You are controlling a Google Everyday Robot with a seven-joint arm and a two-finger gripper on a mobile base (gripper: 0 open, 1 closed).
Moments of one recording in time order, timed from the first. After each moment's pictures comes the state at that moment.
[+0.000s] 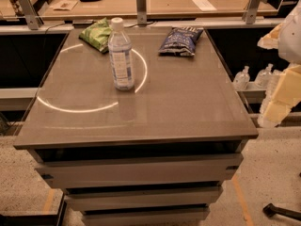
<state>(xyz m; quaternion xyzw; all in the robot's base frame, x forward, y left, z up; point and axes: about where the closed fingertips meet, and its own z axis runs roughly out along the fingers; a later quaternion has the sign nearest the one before) 0.438 -0.215 0.981 -0.60 0.78 -0.04 0.17</state>
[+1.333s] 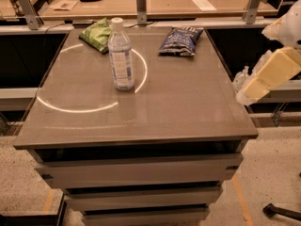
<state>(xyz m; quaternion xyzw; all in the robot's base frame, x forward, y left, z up) 0.468 -0.204 0.997 -0.50 0.82 0.02 0.27</state>
